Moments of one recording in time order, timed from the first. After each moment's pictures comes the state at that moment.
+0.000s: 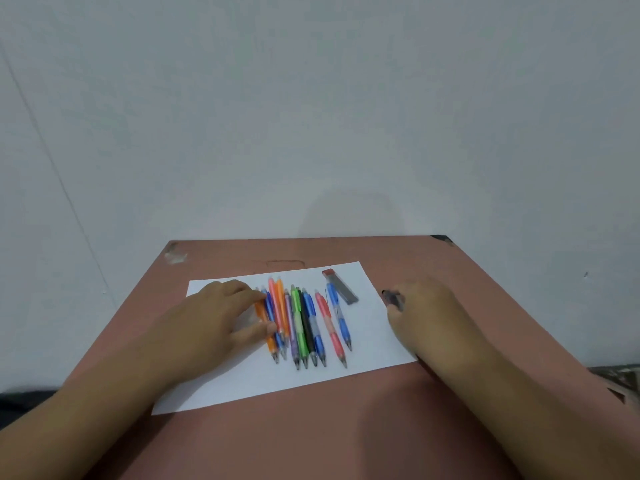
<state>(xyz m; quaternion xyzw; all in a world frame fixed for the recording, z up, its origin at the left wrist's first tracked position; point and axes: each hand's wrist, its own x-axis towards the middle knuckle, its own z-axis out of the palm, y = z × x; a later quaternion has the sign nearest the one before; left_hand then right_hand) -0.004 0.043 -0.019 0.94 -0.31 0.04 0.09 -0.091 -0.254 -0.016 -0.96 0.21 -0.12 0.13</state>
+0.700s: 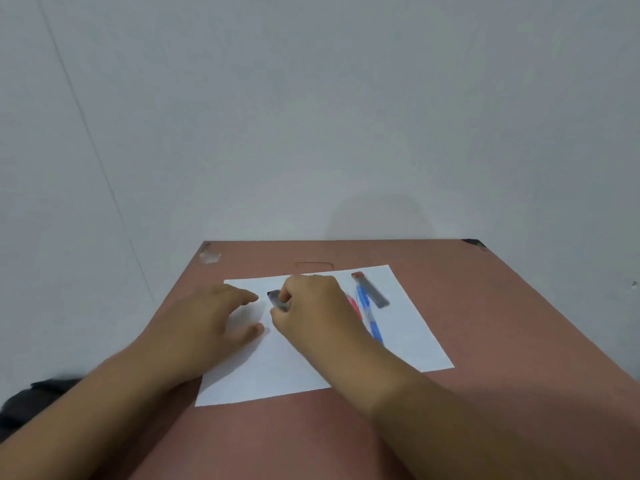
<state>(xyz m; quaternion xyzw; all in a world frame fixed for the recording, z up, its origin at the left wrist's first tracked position) -0.013 0.082 -0.012 0.96 -0.23 0.07 0.13 -0.052 -0.099 0.009 -0.96 -0.01 -0.10 0.26</state>
